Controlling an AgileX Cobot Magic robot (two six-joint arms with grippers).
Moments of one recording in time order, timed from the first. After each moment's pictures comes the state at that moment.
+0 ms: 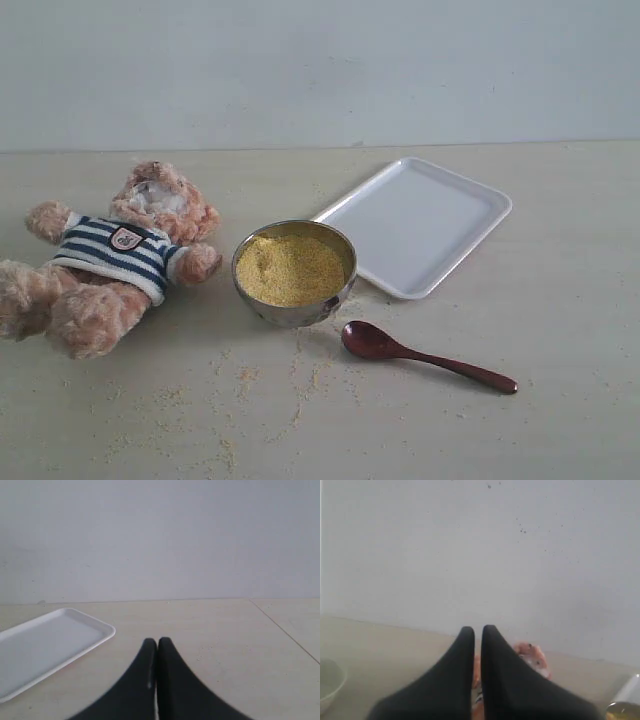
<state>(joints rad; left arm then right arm) 0.05 0.00 0.00 -0.14 -0.03 -0.04 -0.06 0.01 0.00 -0.01 0.11 0.00</state>
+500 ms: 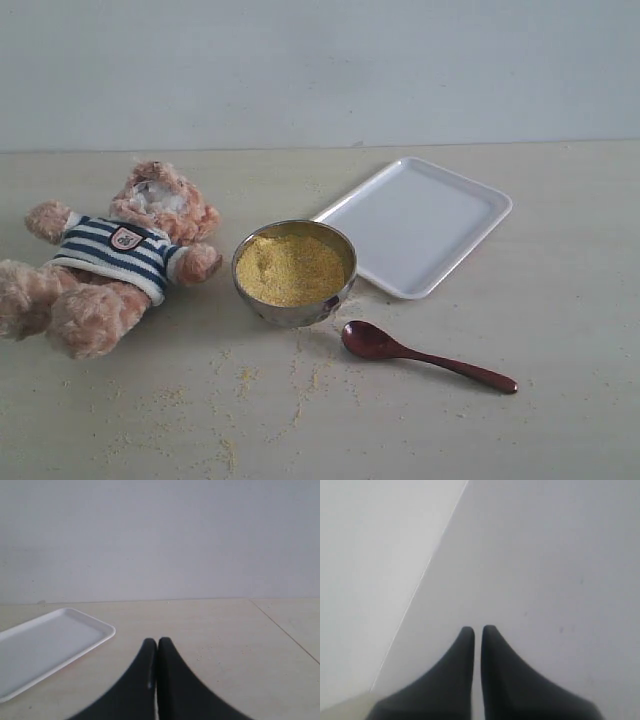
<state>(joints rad) 0.05 0.42 -0.34 -0.88 -0.47 0.52 -0.06 0.01 0.00 -0.01 0.11 0.00</state>
